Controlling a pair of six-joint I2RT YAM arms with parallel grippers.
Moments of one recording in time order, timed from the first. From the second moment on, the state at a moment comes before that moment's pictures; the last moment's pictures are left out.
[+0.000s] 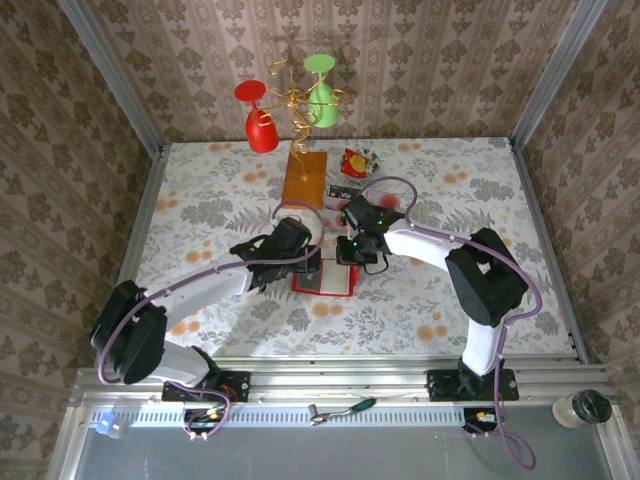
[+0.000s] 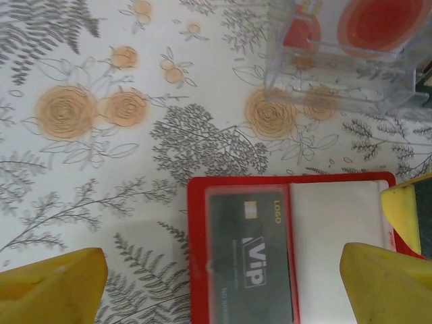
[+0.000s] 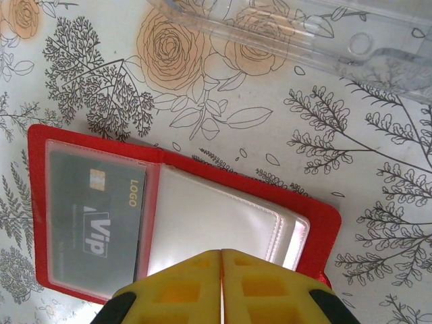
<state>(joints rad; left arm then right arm) -0.81 1.43 0.89 -0.41 -0.25 -0.59 0.60 1.85 1.20 -0.48 -0.21 0.59</state>
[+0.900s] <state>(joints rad) -0.86 1.59 0.82 -0.24 -0.23 -0.57 0.58 1.93 1.22 -0.45 -0.24 0.58</state>
